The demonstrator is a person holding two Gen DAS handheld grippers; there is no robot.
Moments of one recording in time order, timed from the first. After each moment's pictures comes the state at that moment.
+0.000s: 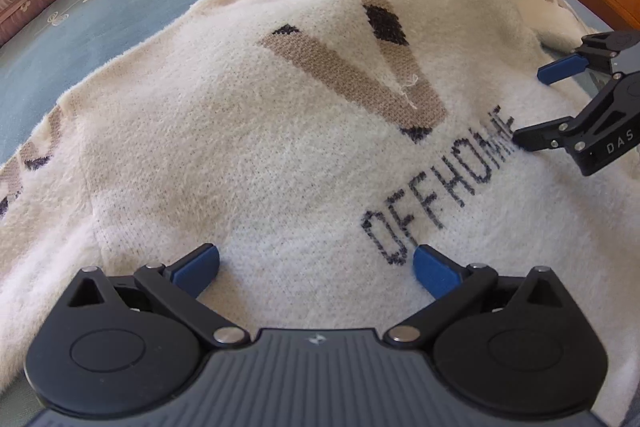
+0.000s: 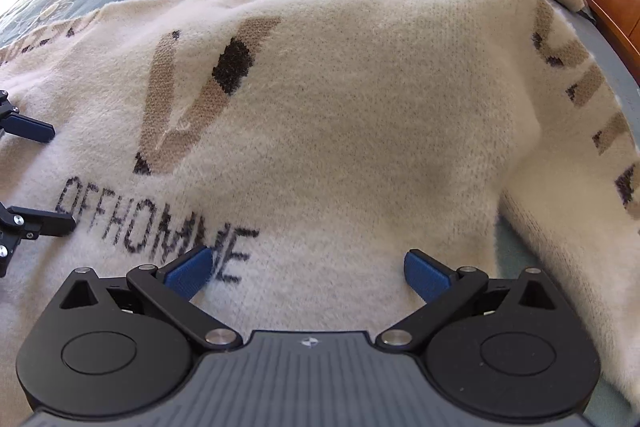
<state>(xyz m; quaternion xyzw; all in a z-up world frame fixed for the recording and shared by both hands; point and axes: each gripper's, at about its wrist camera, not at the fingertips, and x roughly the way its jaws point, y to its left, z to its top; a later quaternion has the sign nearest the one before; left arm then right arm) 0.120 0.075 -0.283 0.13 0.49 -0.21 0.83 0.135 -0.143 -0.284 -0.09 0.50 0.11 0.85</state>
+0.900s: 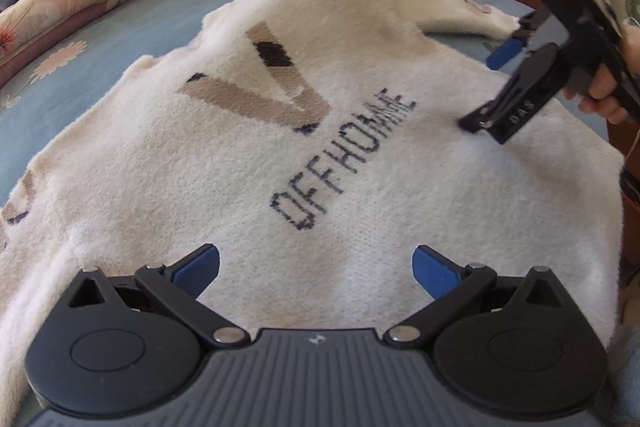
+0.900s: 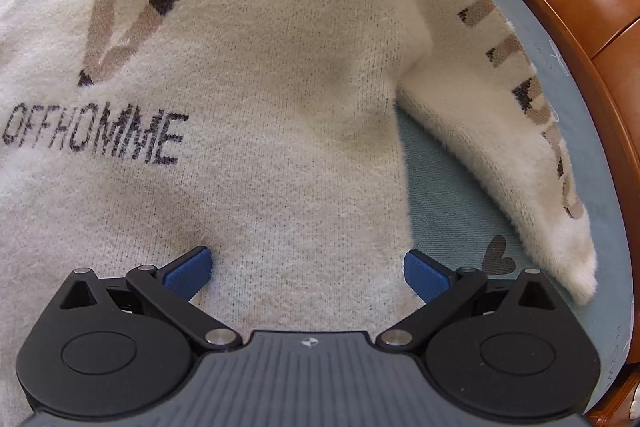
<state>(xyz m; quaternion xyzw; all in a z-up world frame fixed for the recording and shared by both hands) 0.063 0.051 -0.268 0.20 0.42 -0.35 0.81 0.105 -0.140 -0.278 -0.12 0.54 -0.02 0.83</state>
